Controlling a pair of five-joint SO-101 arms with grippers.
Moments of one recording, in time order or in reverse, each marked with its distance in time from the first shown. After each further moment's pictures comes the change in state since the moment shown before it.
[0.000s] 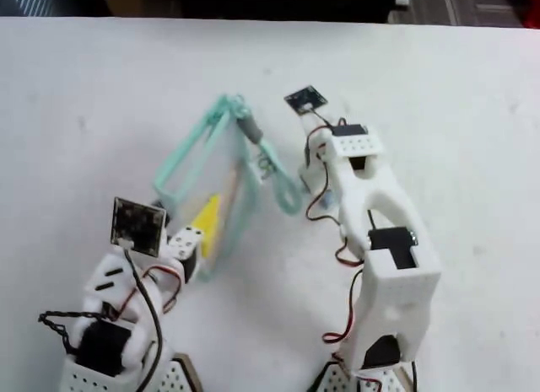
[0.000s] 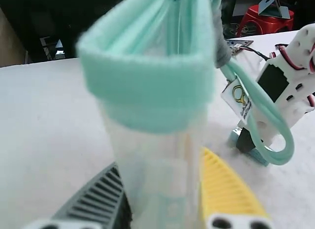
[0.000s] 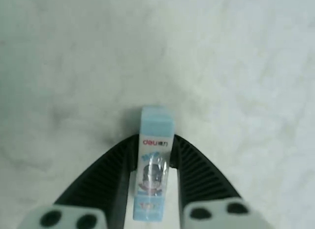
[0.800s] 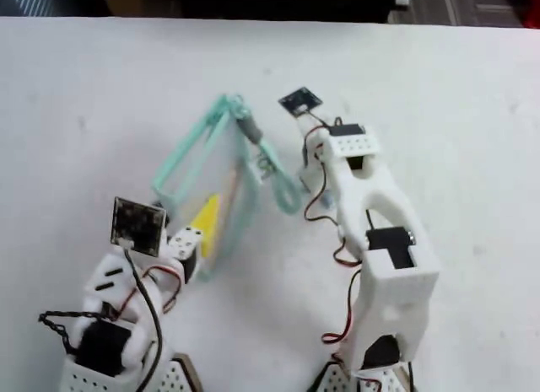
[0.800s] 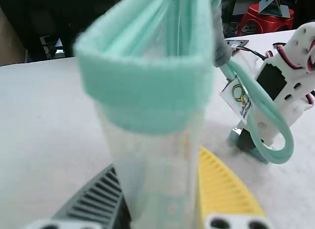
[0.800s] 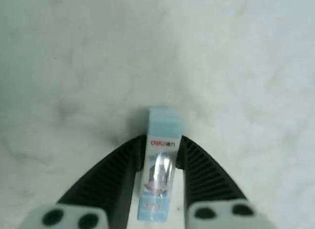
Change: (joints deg) left arm 0.0 0.0 0.0 0.3 0.0; right arm -0.9 0.0 -0.6 0.1 3.4
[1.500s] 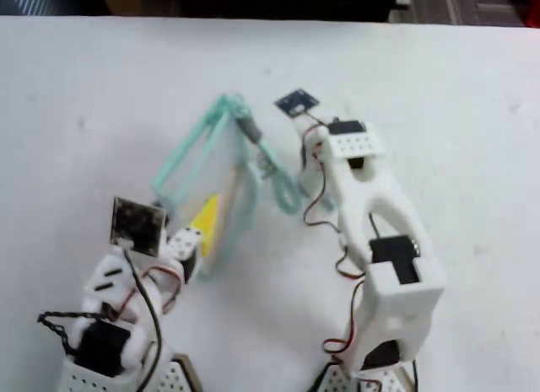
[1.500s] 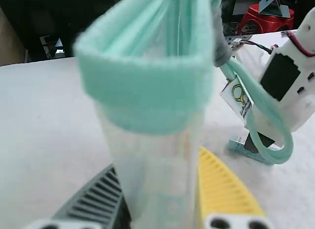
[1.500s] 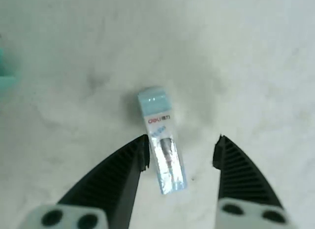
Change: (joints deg) left arm 0.0 0.0 0.0 0.0 0.0; right arm -0.4 -5.6 1.0 6.6 0.0
